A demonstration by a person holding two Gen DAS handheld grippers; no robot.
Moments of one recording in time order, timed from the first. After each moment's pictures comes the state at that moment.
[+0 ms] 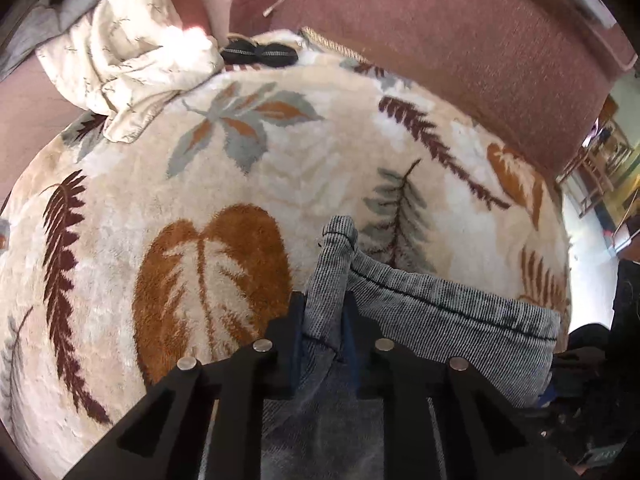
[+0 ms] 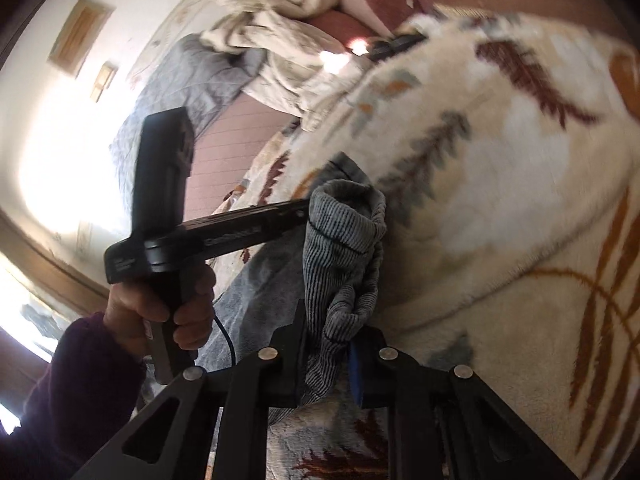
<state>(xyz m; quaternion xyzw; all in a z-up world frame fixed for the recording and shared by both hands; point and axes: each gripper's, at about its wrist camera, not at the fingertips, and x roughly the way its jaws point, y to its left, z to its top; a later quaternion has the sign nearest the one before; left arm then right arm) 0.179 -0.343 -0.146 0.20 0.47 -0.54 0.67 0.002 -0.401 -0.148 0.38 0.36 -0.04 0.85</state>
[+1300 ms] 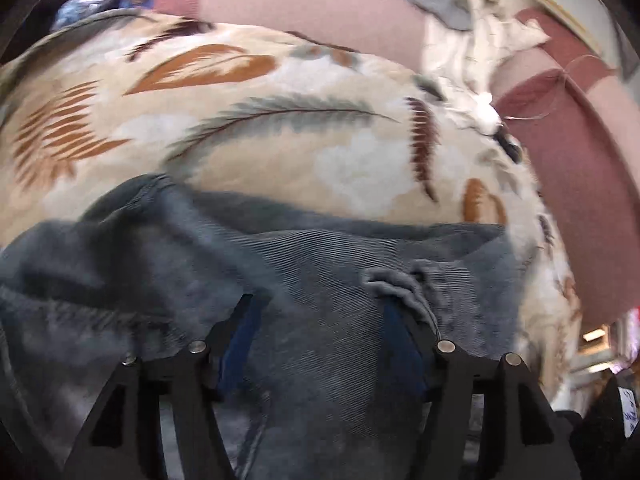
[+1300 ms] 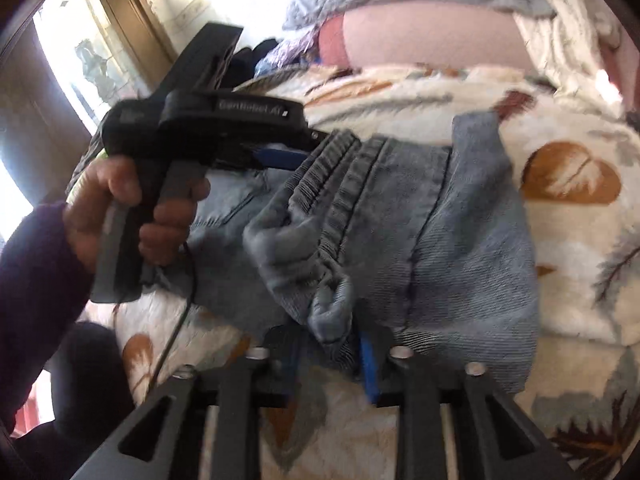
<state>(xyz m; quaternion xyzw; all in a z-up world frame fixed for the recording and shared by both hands) 0.207 -0.031 -0.159 -0.05 0.56 -0.25 0.79 0.039 -0.181 -0.143 0.09 0.48 0.20 0.85</state>
